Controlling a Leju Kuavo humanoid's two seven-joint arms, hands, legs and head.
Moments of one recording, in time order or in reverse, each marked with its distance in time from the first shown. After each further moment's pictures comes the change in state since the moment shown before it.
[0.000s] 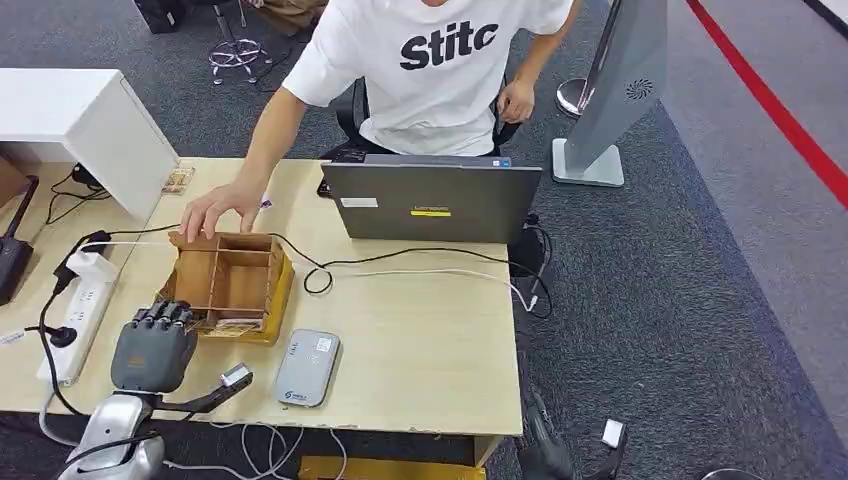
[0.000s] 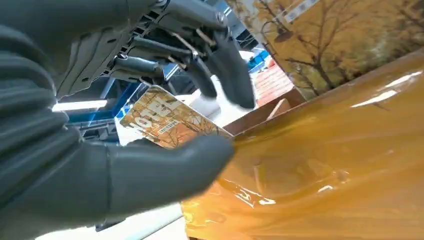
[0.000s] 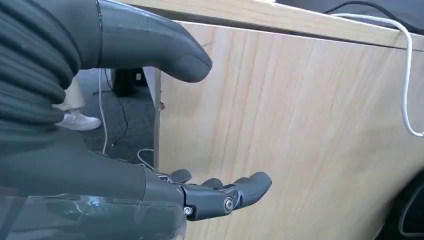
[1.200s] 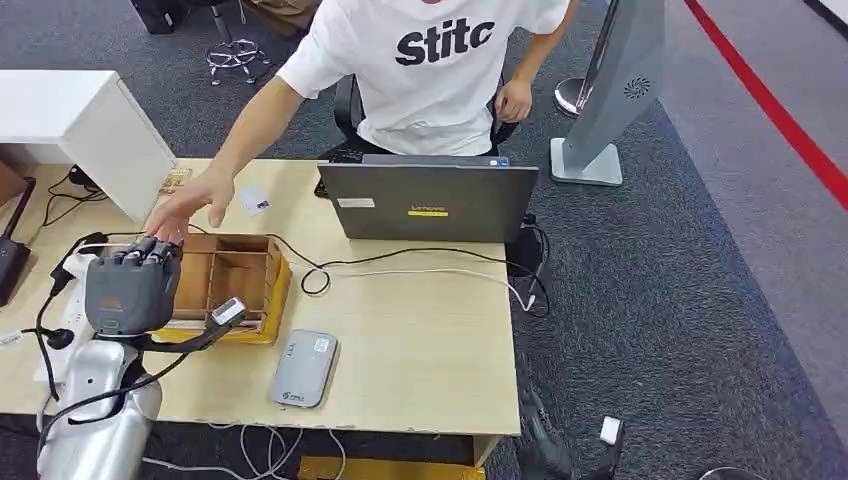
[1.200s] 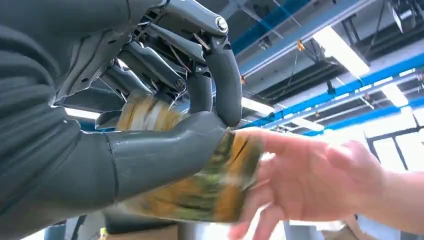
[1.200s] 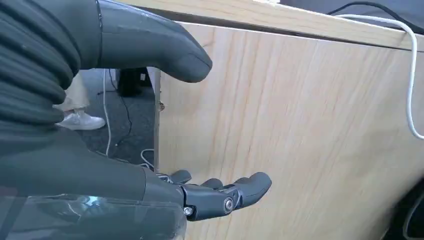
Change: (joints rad) left arm -0.093 -0.033 -0.035 -0.291 0.074 -0.072 0.006; right arm -0.001 0.000 0.022 0.000 -0.008 -0.003 0.015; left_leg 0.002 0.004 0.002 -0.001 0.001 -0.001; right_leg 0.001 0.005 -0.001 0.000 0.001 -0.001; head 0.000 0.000
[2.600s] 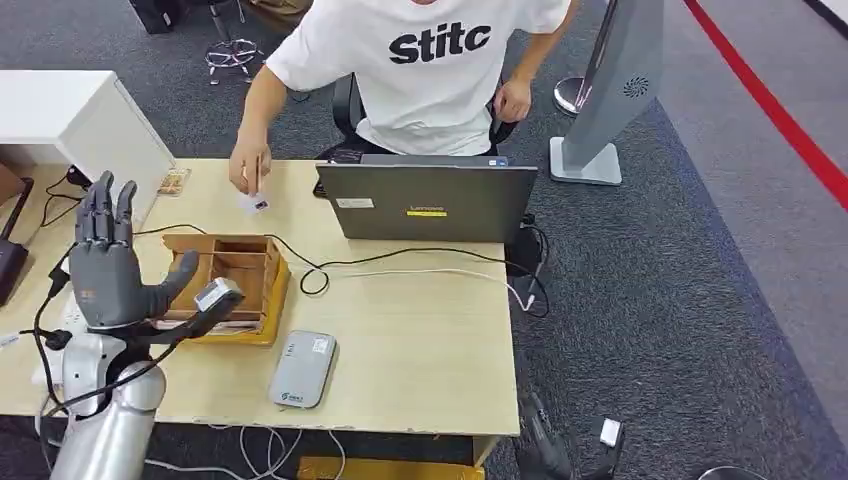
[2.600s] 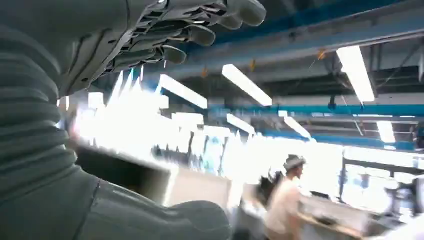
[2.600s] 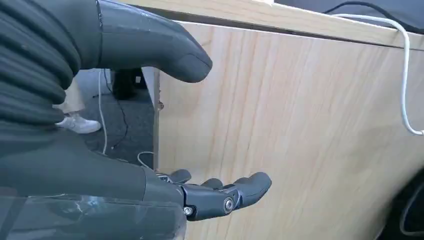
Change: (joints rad) left arm 0.064 -0.061 -0.022 -0.153 0.529 -0.102 -0.191; right arm 0.003 0.000 0.012 -0.001 -0.034 0.000 -0.019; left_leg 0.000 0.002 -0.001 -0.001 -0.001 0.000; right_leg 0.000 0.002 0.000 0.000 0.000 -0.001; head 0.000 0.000
